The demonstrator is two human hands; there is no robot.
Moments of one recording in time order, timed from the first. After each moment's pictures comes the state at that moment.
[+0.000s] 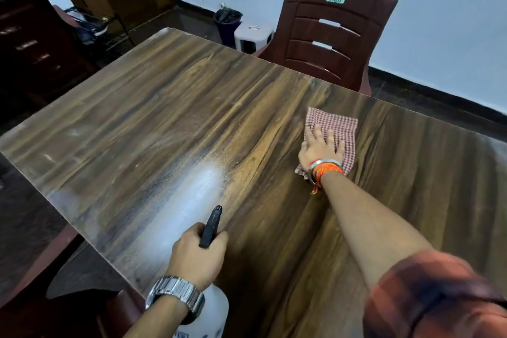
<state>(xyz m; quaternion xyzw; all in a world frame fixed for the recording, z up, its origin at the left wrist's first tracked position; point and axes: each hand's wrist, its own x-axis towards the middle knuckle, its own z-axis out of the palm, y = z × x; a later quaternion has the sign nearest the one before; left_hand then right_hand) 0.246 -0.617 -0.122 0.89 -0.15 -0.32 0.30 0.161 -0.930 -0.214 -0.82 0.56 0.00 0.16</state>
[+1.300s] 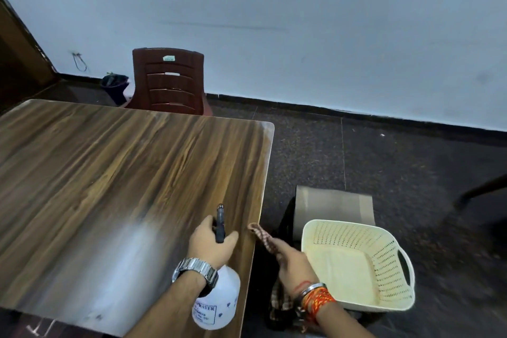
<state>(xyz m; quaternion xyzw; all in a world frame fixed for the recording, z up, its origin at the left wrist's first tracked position) -0.134 -0.651 -0.077 0.80 -0.39 -0.33 0.31 -0.331 -0.676 -0.165 -0.72 0.55 -0.19 0.38</state>
